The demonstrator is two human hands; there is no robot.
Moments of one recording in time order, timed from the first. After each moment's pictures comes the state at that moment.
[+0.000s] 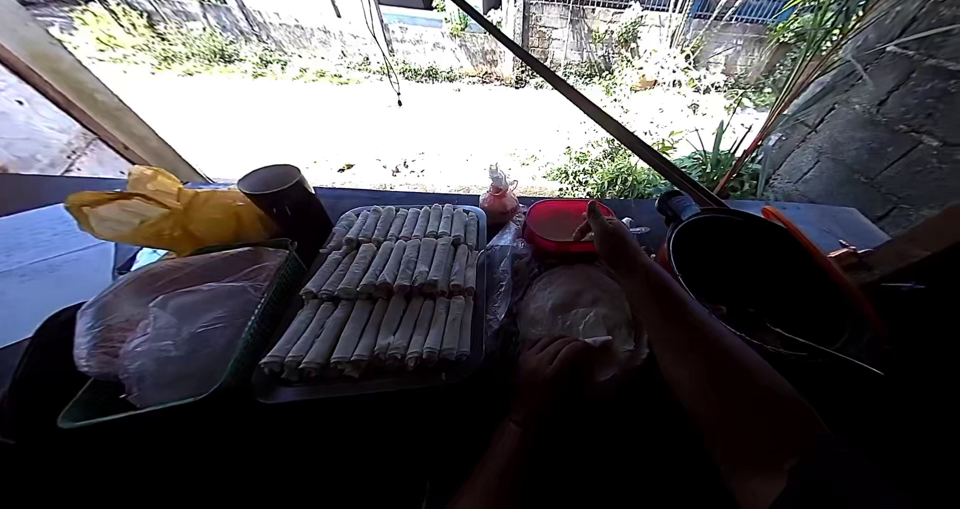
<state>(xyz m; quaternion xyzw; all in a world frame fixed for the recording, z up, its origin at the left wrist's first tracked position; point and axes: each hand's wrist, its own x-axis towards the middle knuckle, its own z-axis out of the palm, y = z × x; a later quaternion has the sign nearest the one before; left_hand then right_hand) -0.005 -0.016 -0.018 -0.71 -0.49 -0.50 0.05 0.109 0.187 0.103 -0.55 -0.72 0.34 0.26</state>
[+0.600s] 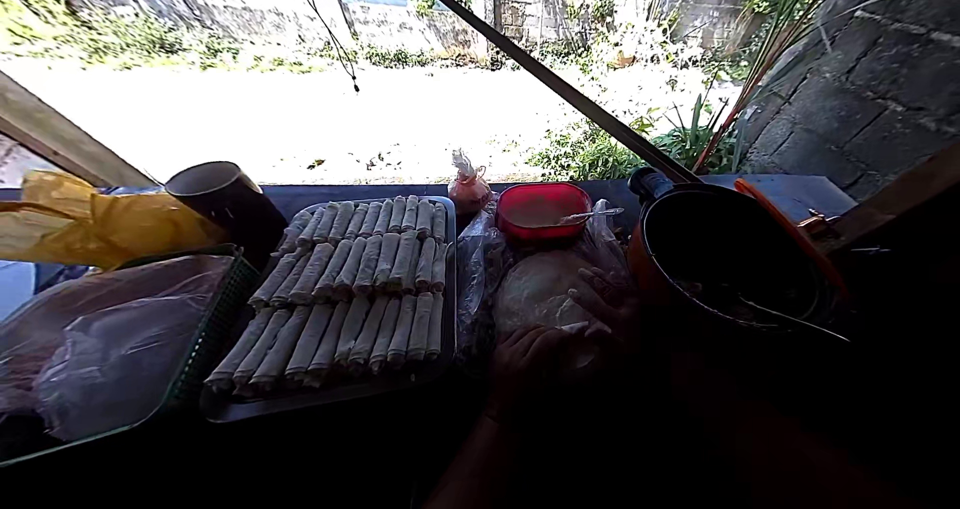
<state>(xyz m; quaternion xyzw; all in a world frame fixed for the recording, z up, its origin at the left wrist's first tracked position) -0.009 -0.016 -0.019 -0.72 -0.49 -0.50 0.04 0.211 0.079 0.017 -0.30 -0.92 0.01 0.23</state>
